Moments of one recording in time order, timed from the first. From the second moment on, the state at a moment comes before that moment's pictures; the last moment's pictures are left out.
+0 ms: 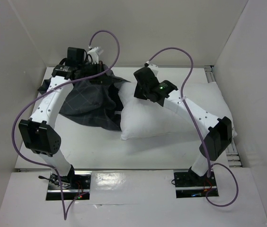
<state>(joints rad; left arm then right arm) -0.18 1.69 1.76 -0.76 0.63 -0.21 0.71 1.66 1.61 -0.67 0.35 0.73</state>
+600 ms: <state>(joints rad) -0.21 1.71 1.78 -0.76 0.62 -0.21 0.86 1.71 1.56 -0.66 0.33 0.77</state>
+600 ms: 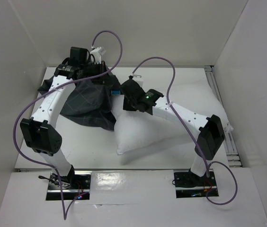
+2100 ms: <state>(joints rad) -0.17 1.54 1.65 -0.77 0.59 -0.22 0.89 1.98 1.97 -0.72 0.22 0.59</state>
